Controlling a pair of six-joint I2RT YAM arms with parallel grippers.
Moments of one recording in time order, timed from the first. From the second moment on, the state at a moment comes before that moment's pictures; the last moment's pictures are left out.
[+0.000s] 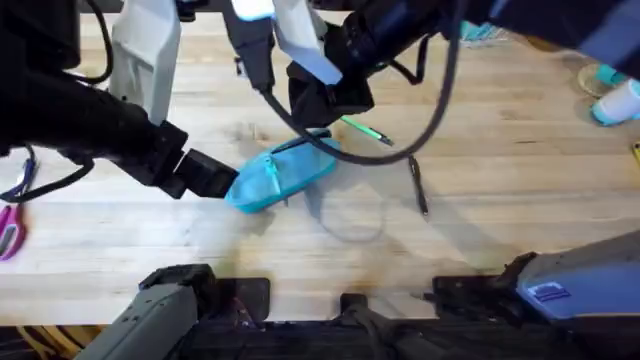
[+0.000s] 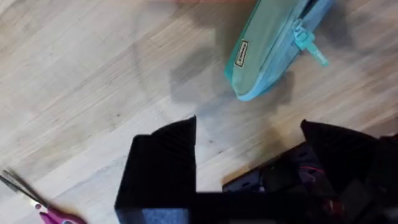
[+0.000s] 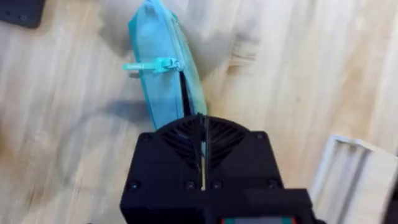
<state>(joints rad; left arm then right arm) 0.10 1.06 1.16 -1.40 0.19 0.64 0.71 1.69 1.62 -1.00 -0.43 -1.08</state>
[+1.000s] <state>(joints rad) 0.37 1.06 1.16 -1.50 0.62 1.22 0.63 1.86 1.62 -1.04 -0.60 -1.09</state>
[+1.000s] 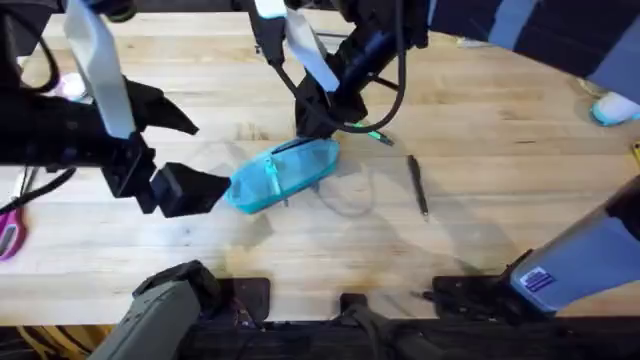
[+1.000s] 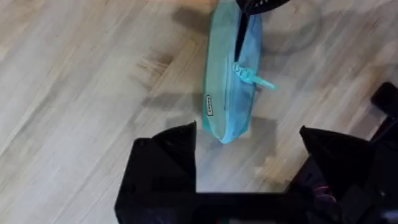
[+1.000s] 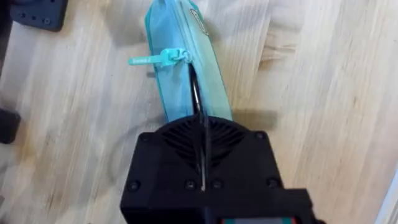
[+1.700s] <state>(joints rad) 0.53 1.06 1.16 -1.49 0.70 1.36 0.68 1.92 1.62 -0.99 -0.57 -1.10</state>
